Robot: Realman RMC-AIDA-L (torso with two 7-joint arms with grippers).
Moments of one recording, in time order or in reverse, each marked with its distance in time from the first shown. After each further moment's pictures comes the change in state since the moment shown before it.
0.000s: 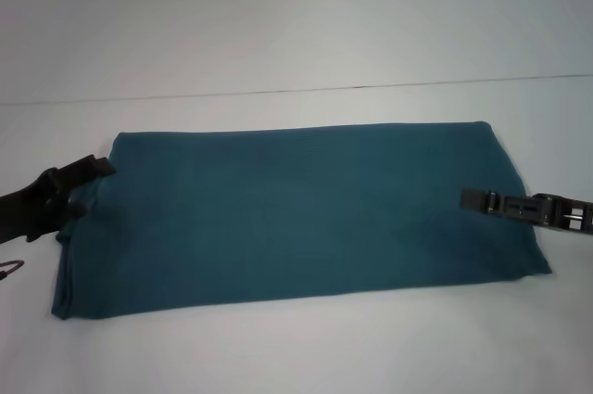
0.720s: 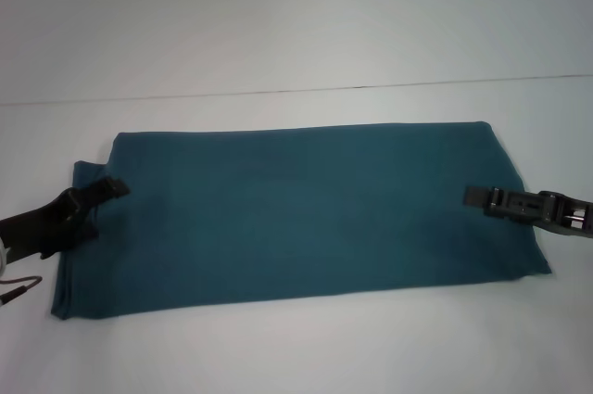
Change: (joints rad) left arm -0.004 -0.015 0.065 -0.045 0.008 -0.095 0.002; right arm -0.005 0.003 0.030 0.023 0.002 0.009 0.029
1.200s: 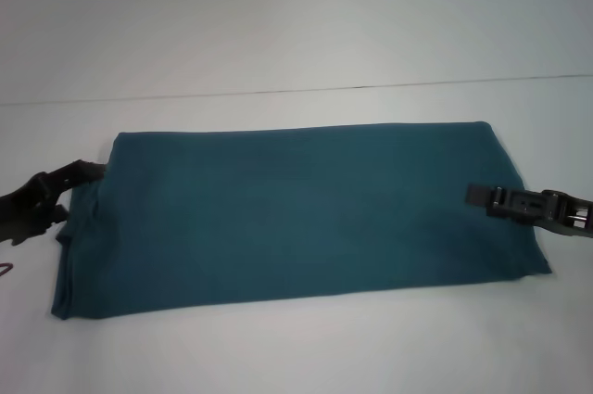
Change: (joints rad) left arm 0.029 0.005 -0.010 0.091 -0.003 0.038 -0.027; right arm -0.001 -0.003 0.003 0.002 0.000 0.000 0.013
